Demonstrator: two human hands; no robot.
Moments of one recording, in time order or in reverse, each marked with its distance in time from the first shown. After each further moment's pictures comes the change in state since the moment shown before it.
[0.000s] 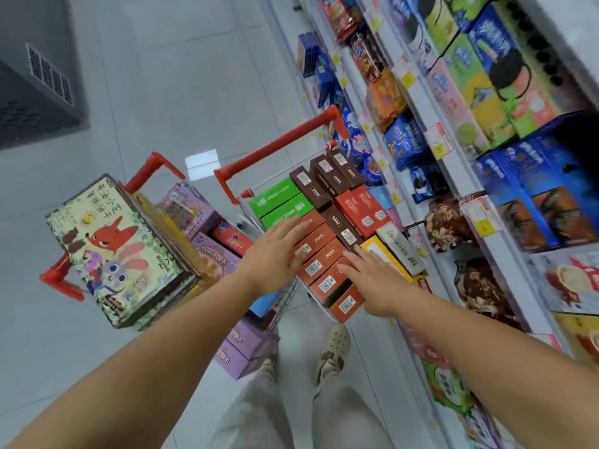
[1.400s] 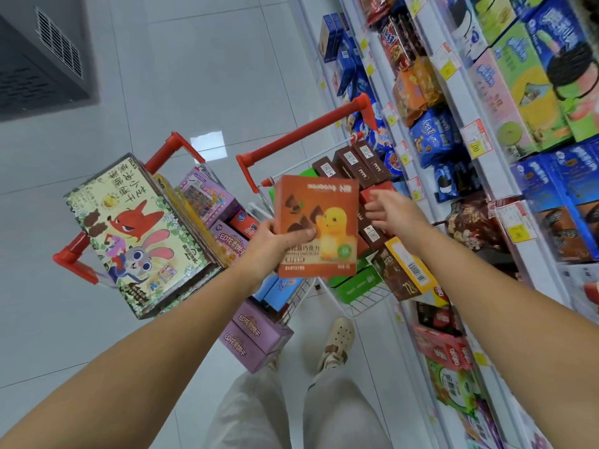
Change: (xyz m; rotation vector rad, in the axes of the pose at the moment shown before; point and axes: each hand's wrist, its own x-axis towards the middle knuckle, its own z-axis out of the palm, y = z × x) left_hand -0.015 -0.037 -0.009 -1.294 0.030 -0.552; right_hand 0.050 -0.001 -0.087 1.357 0.355 0.365
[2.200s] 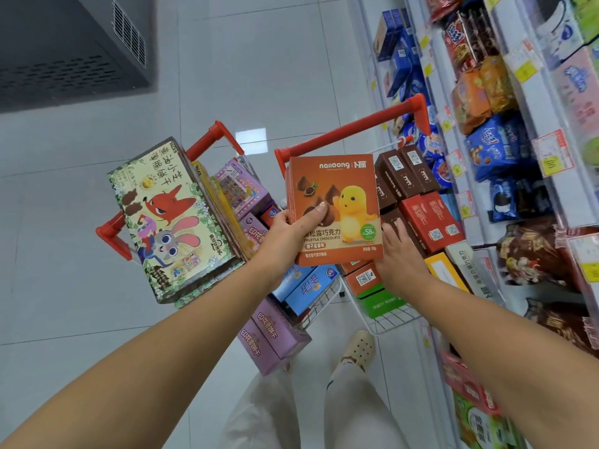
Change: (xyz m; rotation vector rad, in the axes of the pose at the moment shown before) left_hand 0.009 -0.002 -0.007 -0.260 0.134 0.022; right_hand 0.051 0.090 0.053 -1.856 -0.084 -0.694
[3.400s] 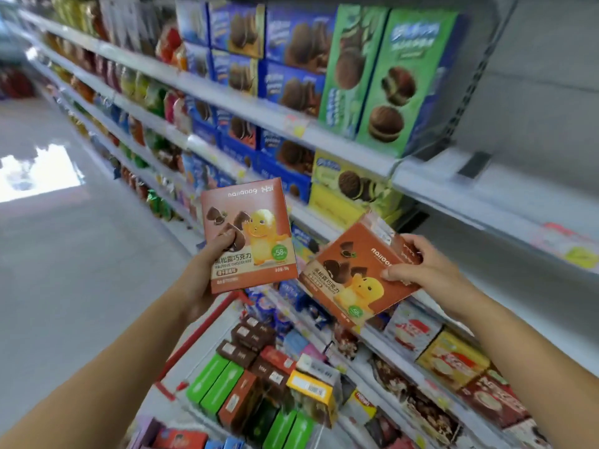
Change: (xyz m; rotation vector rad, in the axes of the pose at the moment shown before) left_hand -0.179 0.241 0.152 0.147 -0.706 0.436; right_hand -0.388 0.128 -0.272 1.579 0.857 0.971
